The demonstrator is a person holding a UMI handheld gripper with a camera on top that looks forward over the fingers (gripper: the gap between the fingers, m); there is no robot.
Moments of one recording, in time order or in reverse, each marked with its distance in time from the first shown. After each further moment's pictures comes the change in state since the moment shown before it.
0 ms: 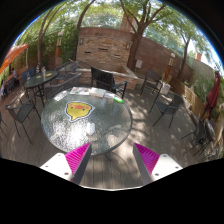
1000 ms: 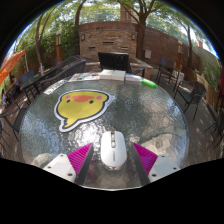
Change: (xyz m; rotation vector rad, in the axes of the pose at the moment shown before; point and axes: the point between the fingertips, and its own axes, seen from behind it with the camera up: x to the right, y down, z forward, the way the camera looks) arm -0.150 0.024 0.367 -0.030 -0.144 0.096
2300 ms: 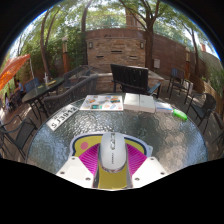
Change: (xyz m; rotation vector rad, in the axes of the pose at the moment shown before) arm -0.113 -0.176 0.115 0.106 -0.075 -0.014
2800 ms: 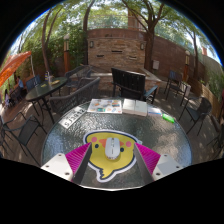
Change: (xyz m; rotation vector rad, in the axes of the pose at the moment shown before) arm -0.014 -0.017 -0.117 -0.028 0.029 -0.032
